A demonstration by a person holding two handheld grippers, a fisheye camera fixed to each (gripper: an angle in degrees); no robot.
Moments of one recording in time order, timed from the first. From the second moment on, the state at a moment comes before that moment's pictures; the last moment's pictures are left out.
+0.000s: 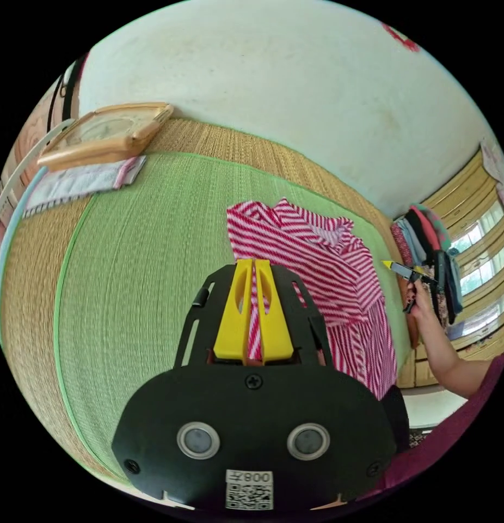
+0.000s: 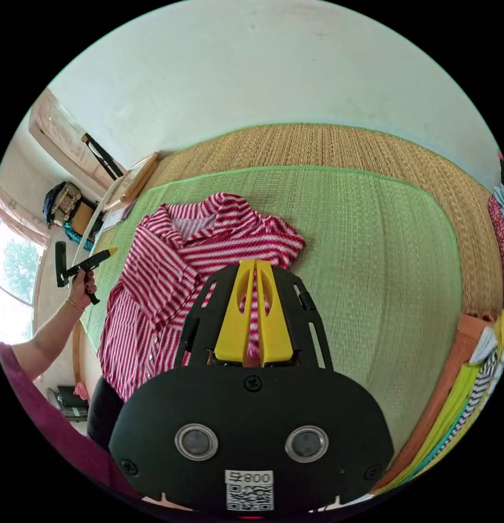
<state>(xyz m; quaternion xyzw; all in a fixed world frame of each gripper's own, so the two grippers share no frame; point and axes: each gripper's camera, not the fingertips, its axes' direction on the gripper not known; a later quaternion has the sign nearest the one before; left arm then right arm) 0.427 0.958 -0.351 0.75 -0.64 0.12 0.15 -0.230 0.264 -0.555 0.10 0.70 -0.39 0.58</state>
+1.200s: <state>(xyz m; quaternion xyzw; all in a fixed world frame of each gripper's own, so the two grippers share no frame) -0.033 1.044 -0.193 0.82 -0.48 0.12 0.29 -0.049 0.594 -0.724 0.13 0.68 -0.22 0.68</state>
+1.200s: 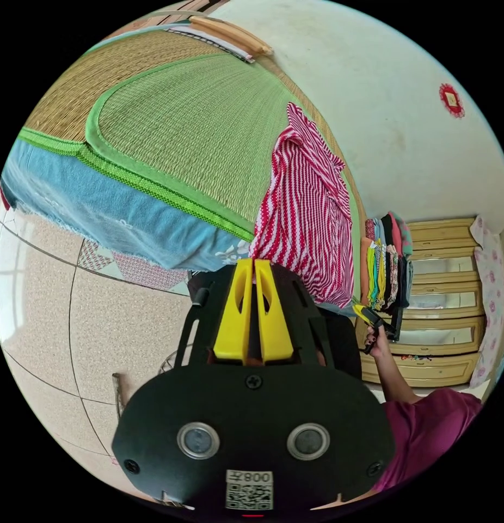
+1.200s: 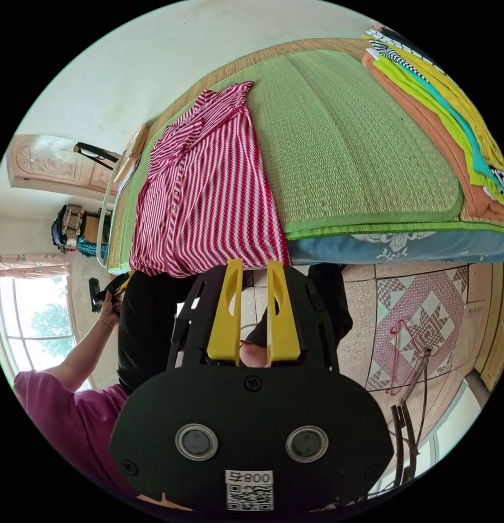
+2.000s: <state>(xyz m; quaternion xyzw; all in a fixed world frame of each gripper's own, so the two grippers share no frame) -0.115 1.034 -0.127 0.82 -0.46 0.13 0.32 0.004 0.562 -0.782 0.05 0.69 -0.21 0.69</state>
